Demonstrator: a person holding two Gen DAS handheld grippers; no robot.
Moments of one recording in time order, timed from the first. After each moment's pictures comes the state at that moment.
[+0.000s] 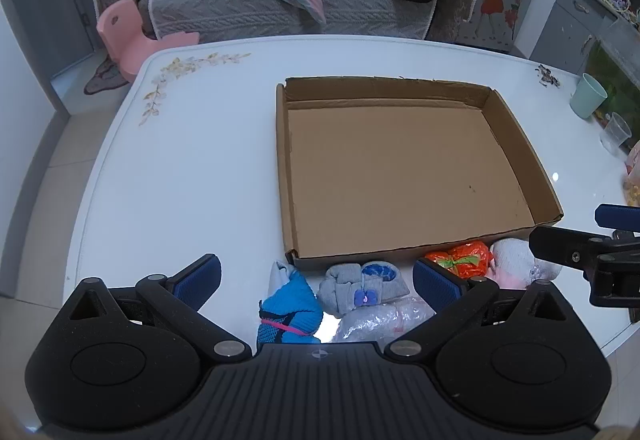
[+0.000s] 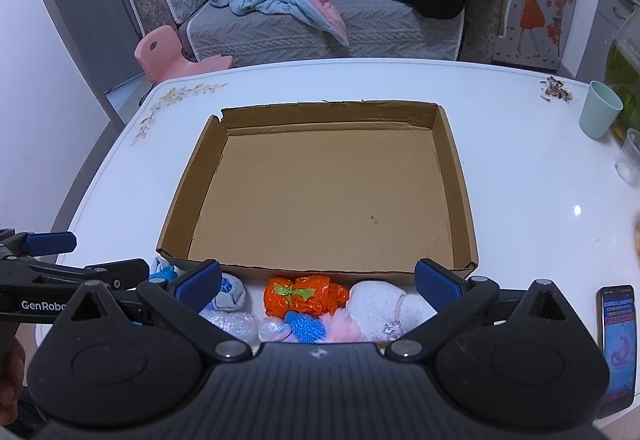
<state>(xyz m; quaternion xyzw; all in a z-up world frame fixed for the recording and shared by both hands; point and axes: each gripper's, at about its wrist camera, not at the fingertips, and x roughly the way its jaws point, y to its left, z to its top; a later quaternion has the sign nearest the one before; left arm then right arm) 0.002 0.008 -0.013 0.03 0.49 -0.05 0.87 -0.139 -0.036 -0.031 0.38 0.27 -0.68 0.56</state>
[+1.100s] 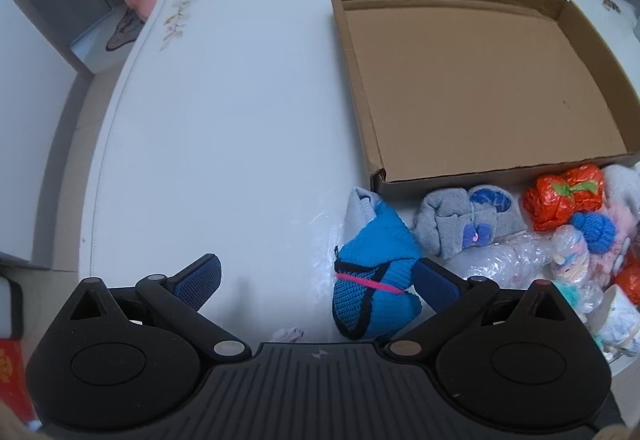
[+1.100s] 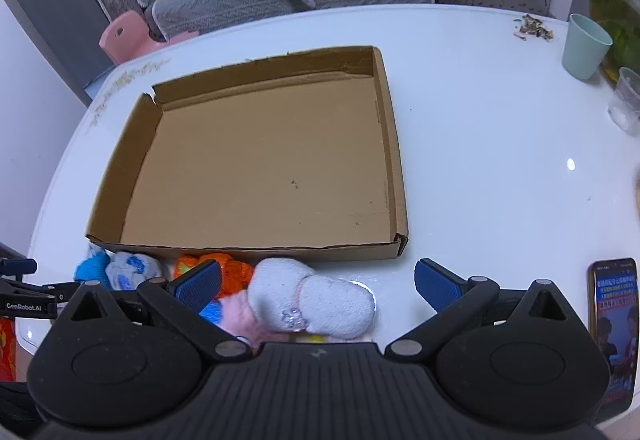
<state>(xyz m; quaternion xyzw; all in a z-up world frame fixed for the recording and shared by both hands) 0.021 0.034 -0.087 0.09 0.58 0.00 0.81 -0.217 -0.043 -0.080 0.45 0.26 -0.68 0.52</state>
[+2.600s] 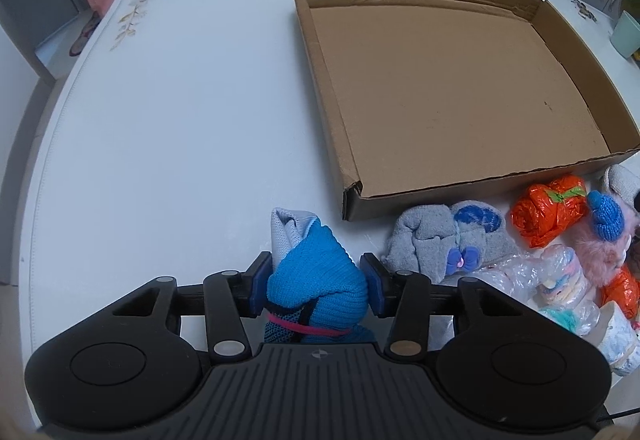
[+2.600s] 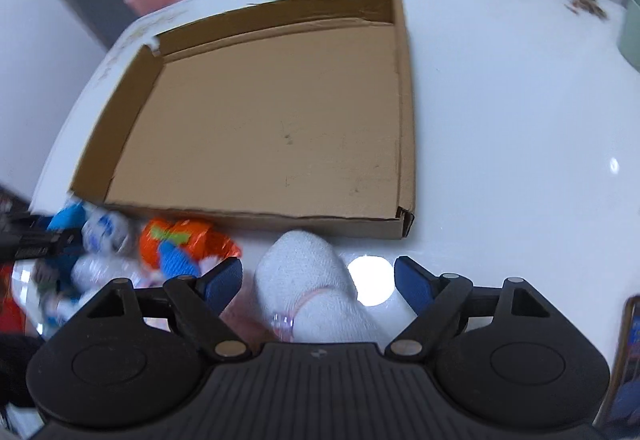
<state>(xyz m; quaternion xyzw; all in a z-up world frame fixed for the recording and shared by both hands) 0.031 0.042 -0.109 0.05 0.56 -0.06 0.82 -0.233 -0.029 -0.117 0.48 0.26 -0.65 0.53</state>
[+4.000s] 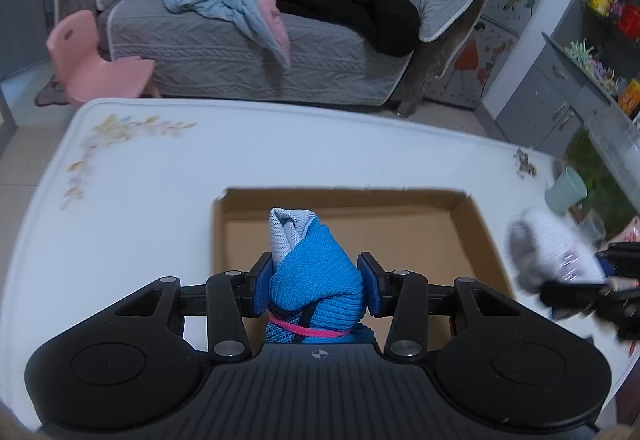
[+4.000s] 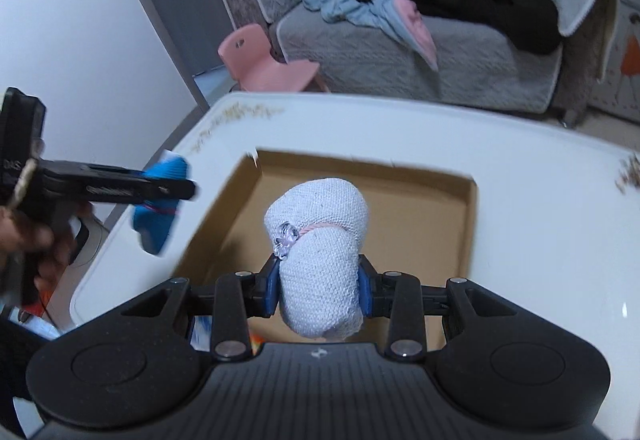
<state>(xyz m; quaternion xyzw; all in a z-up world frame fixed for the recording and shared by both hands) 0.138 -0.001 -0.004 -0.07 0.45 -0.11 0.88 -0.231 -0.125 -0.020 0.38 0.23 -0.66 0.61</state>
